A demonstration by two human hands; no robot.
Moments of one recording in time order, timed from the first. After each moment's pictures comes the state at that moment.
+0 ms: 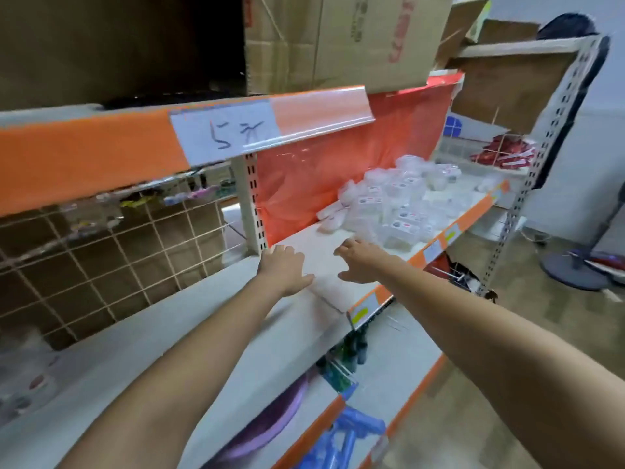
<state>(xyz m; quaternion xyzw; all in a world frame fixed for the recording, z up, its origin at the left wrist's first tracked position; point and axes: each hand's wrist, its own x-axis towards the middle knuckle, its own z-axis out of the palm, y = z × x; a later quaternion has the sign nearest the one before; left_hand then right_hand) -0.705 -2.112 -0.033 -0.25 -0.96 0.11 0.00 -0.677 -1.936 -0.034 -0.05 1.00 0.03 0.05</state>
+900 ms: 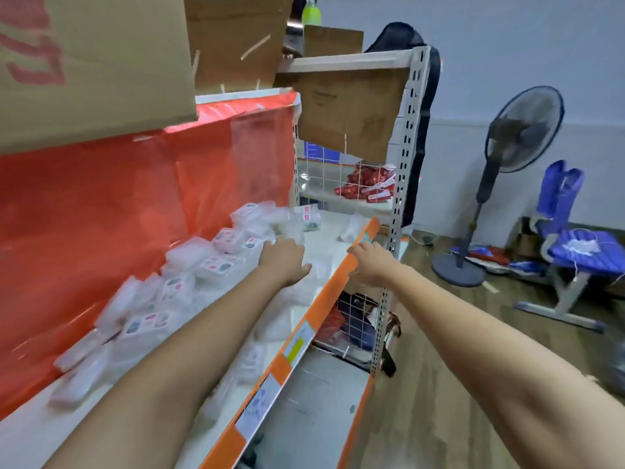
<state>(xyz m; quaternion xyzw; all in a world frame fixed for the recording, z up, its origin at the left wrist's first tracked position) -0.909 -1.605 -0.031 -0.41 -0.91 0.10 0.05 -0.793 -1.450 -0.041 0.20 0.98 -0.04 0.03</state>
